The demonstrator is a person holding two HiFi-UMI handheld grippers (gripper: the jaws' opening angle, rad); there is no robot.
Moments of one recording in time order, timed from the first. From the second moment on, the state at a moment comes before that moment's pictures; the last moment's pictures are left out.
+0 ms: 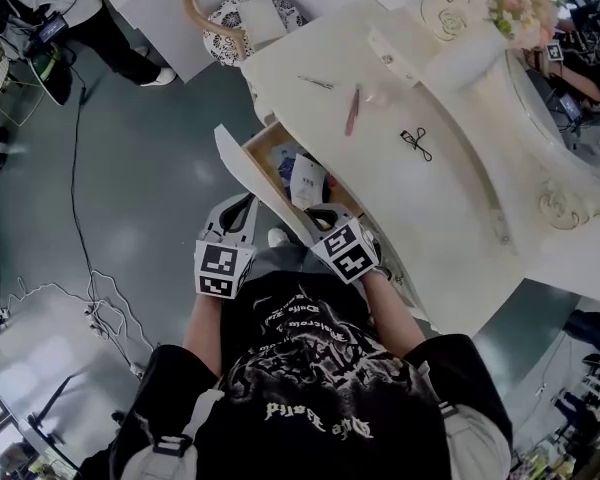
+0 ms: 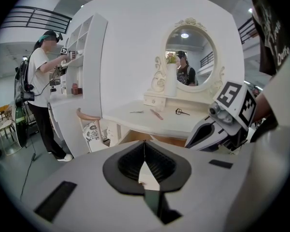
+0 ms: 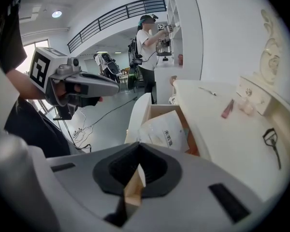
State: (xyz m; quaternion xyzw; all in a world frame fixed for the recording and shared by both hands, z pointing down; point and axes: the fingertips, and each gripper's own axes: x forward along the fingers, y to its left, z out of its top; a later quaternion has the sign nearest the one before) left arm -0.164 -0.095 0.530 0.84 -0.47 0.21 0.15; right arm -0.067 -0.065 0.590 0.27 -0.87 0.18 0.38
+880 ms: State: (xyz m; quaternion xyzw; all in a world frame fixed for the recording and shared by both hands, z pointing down) left arm -0.173 -0.104 0.536 0.84 -0.47 0.22 0.16; right arm -0.040 -0.077 0.635 0.32 -0.82 0.23 0.42
